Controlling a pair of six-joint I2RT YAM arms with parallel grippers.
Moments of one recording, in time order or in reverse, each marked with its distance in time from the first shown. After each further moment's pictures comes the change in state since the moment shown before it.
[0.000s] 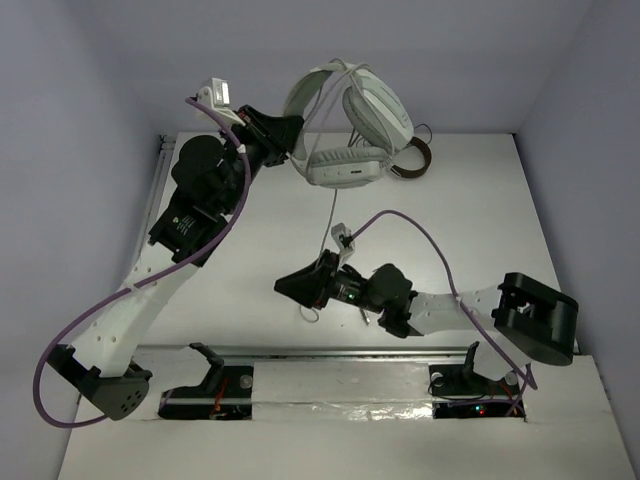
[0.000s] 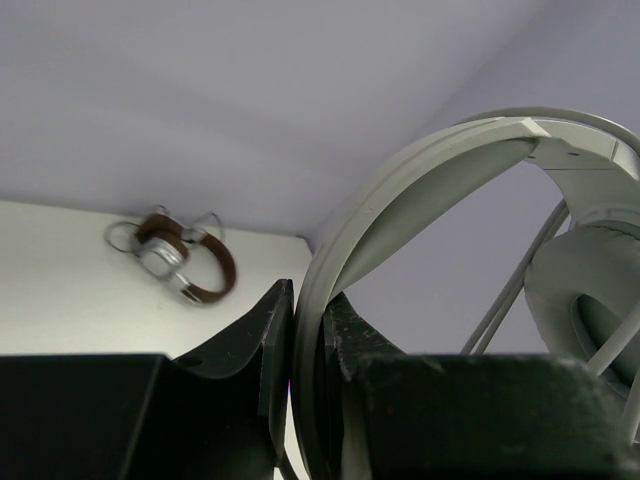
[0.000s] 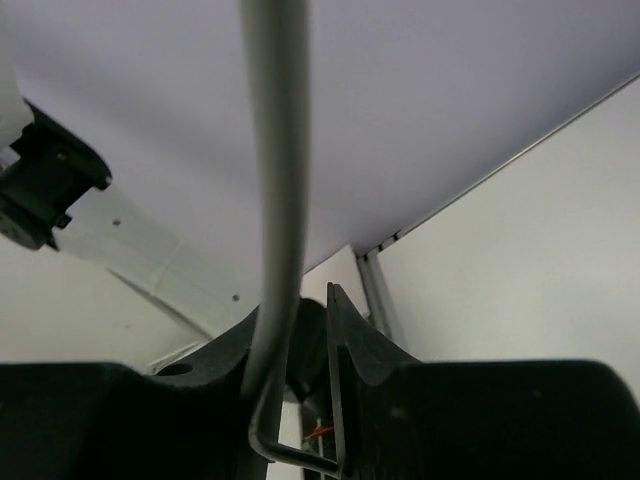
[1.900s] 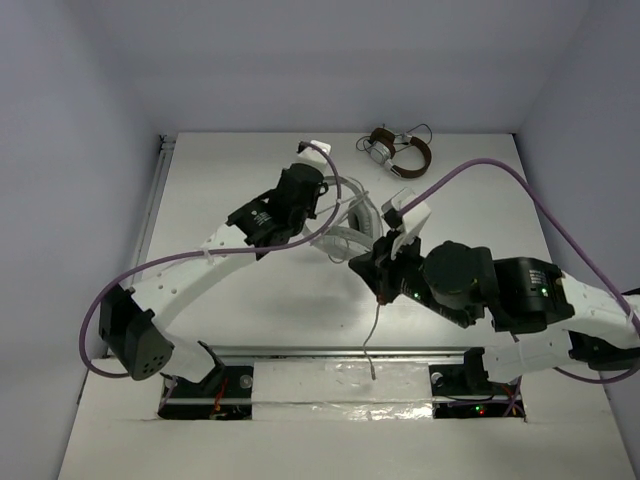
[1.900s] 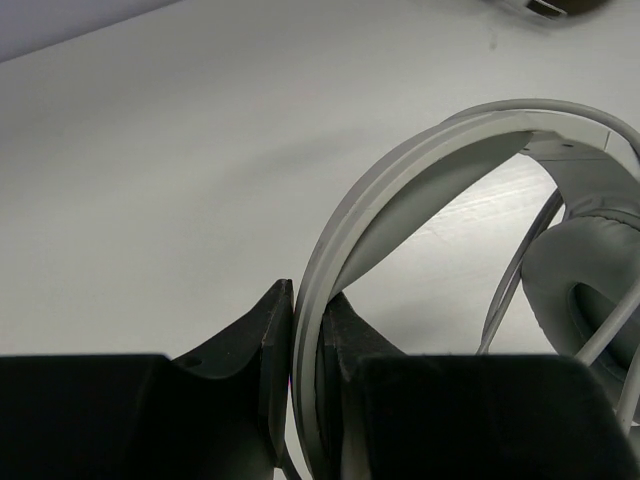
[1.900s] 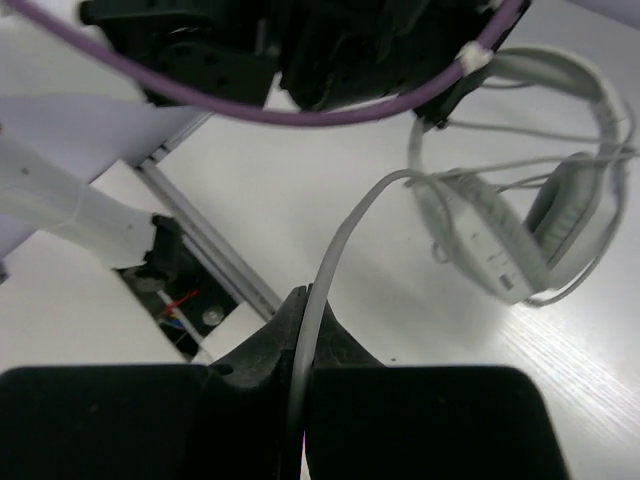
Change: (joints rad) left arm -0.149 0.235 -0.138 -0.317 -0.436 0.568; right arm 0.425 -0.355 0.973 -1.946 0.800 -0.289
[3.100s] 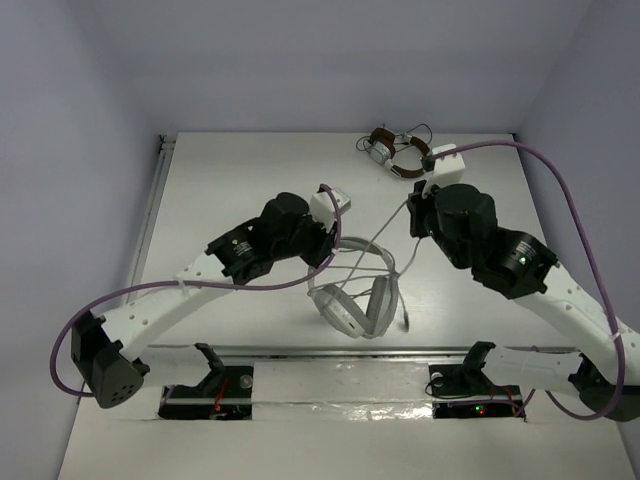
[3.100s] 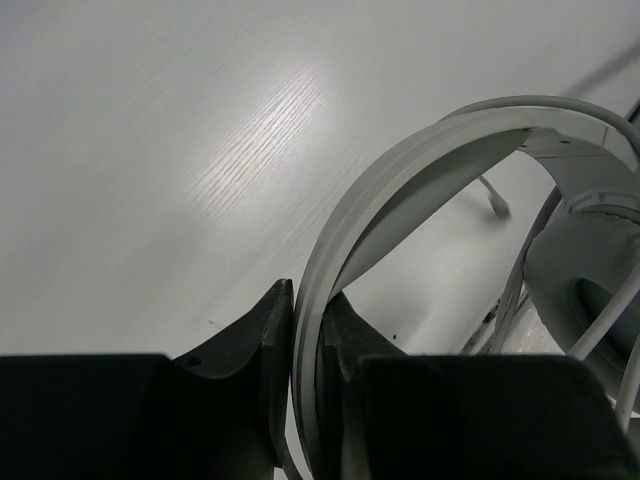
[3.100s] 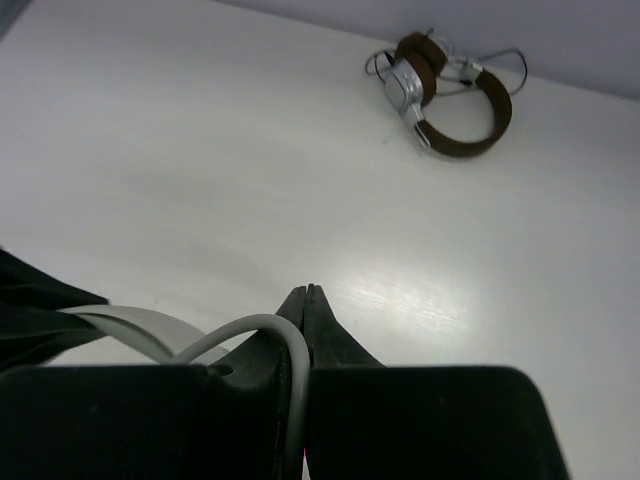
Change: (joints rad) left arm -0.100 -0.187 -0.192 -0.035 0.591 0.072; right arm -0.645 -0.086 -0.203 0.108 -0.070 -0.235
